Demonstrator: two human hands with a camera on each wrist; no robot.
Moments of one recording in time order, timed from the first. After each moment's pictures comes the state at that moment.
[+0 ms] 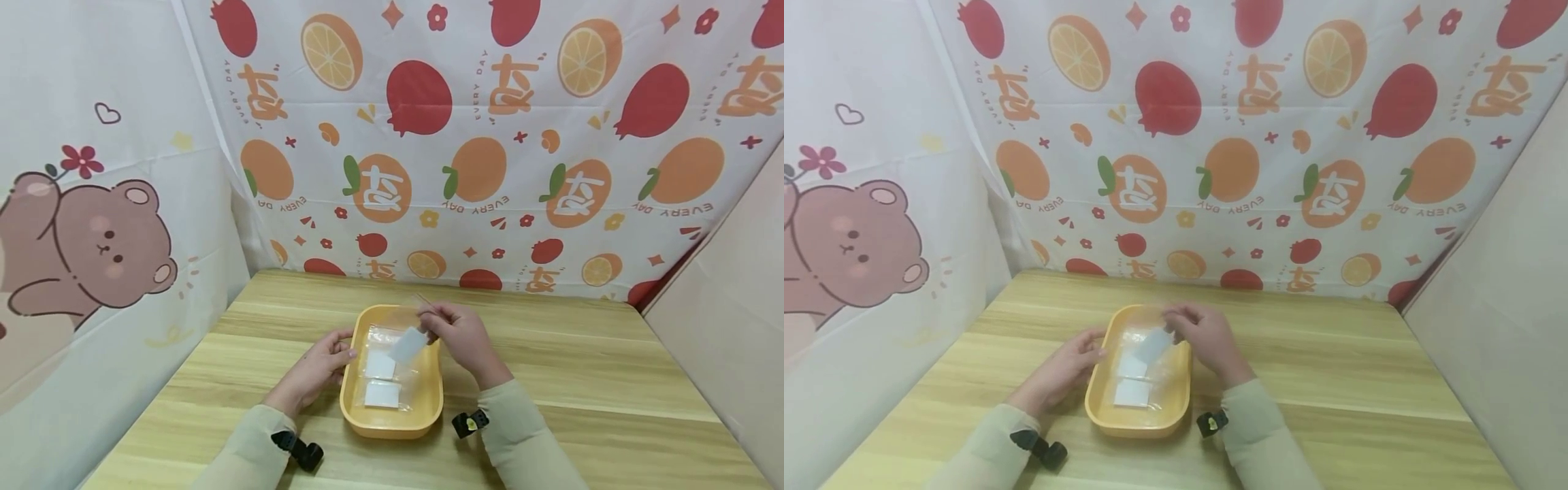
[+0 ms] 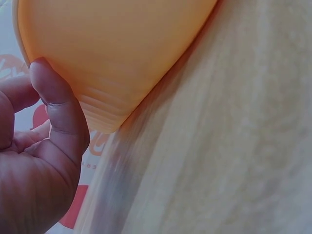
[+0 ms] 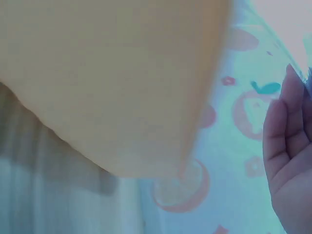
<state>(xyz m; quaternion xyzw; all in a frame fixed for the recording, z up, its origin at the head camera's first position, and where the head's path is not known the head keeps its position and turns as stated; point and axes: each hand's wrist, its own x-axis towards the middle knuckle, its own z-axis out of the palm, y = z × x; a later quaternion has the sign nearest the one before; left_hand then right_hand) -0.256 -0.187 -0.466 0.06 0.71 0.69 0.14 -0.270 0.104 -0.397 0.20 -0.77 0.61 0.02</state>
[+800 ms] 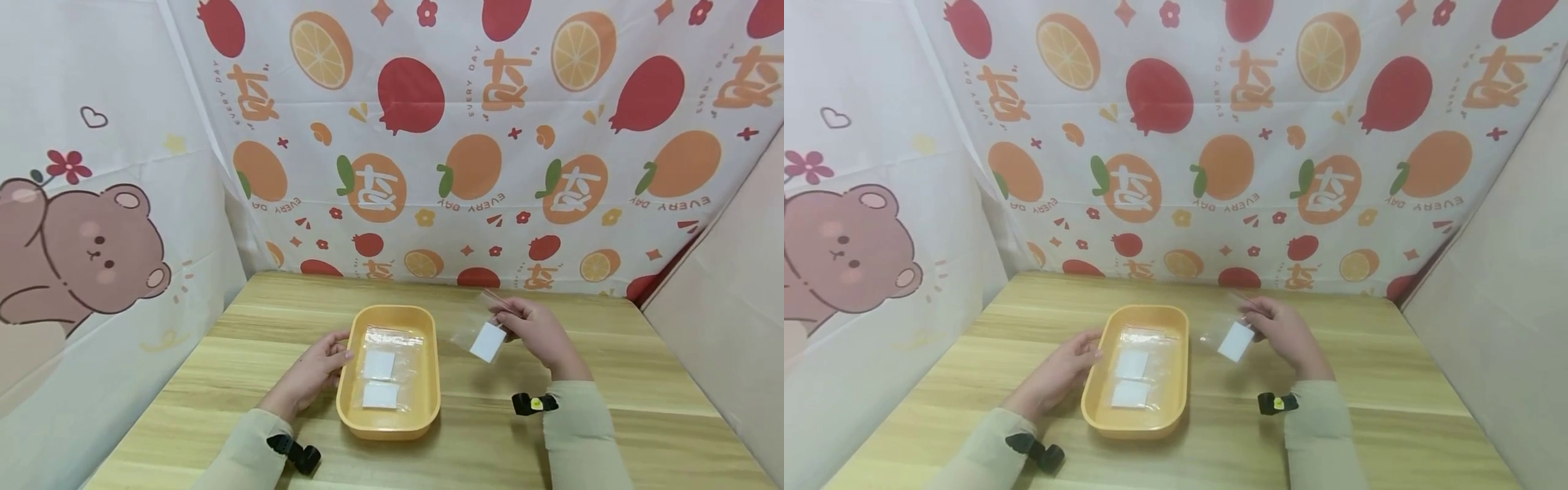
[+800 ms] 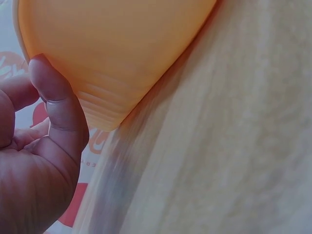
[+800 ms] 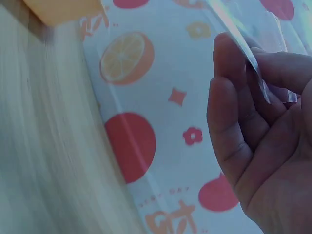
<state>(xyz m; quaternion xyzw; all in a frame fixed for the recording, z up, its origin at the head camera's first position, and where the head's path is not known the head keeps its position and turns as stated) -0.258 -0.187 -0.468 0.06 0.71 0.69 0.14 -0.290 0.236 -0.400 0.14 -0.83 0.54 -0.01</state>
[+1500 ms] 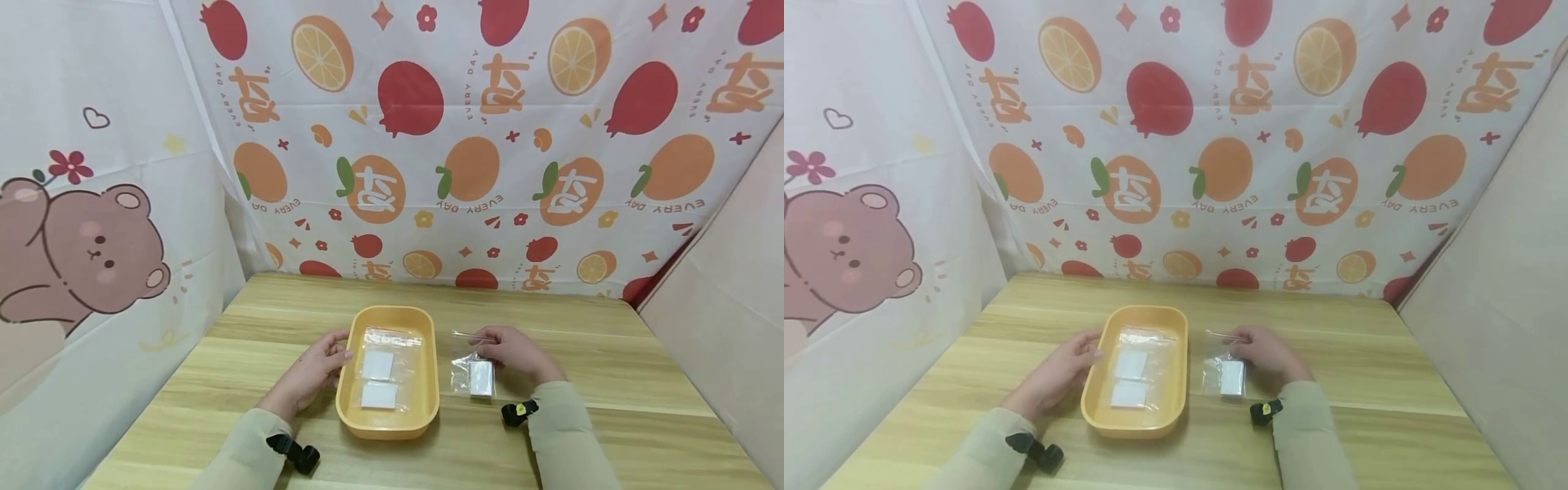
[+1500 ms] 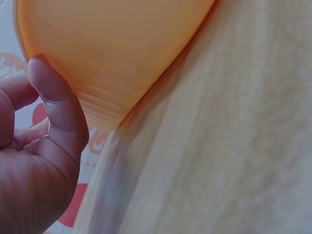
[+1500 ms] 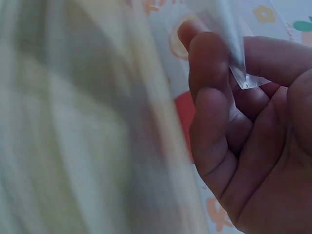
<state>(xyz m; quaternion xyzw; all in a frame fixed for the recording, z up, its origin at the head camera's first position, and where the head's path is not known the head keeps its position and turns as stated) -0.258 -0.187 -0.468 0.08 0.71 0.69 0.14 -0.308 0.229 -0.456 0.18 -0.86 0.46 -0.14</state>
